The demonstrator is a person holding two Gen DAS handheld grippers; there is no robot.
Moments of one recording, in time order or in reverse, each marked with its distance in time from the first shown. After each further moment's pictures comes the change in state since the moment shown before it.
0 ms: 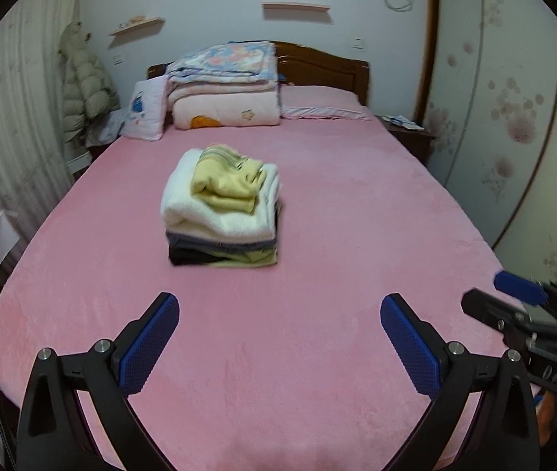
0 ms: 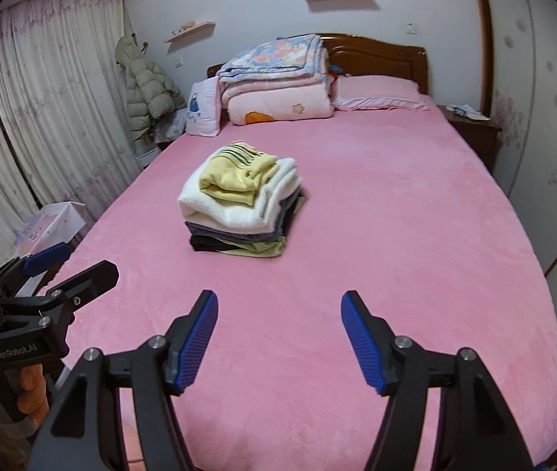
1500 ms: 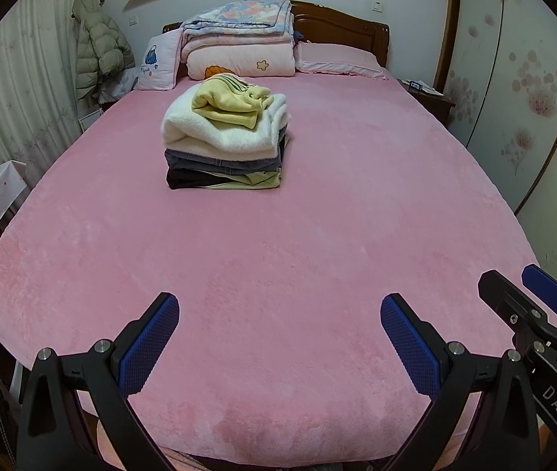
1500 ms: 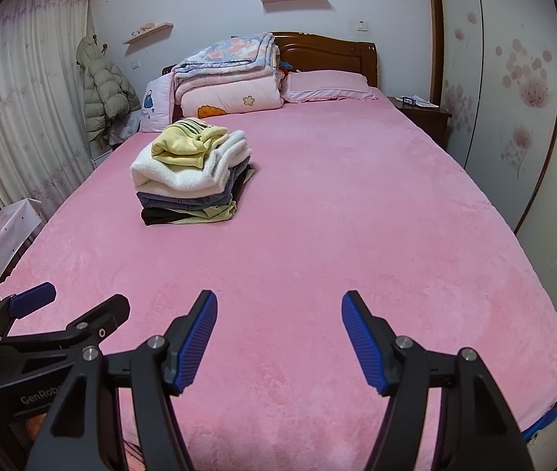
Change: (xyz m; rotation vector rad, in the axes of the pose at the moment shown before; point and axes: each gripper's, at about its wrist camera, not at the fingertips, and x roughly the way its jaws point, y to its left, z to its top) left arm 0.035 -0.029 -0.101 -0.038 0.127 0.066; right arm 0.014 -0.005 -0.107 0.060 -0.029 -0.171
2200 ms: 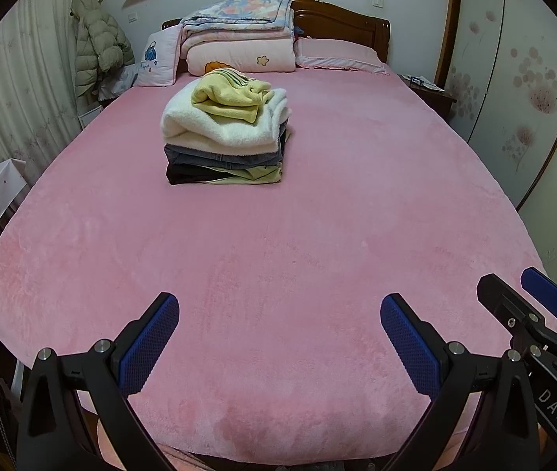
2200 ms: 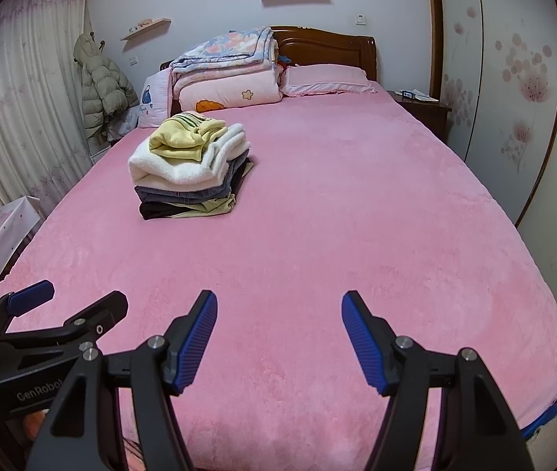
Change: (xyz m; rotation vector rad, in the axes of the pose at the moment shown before) left arm 0.002 -0.002 -0.003 0.000 0.015 0.005; right arm 0.008 0.003 -0.006 0.000 0.013 -0.004
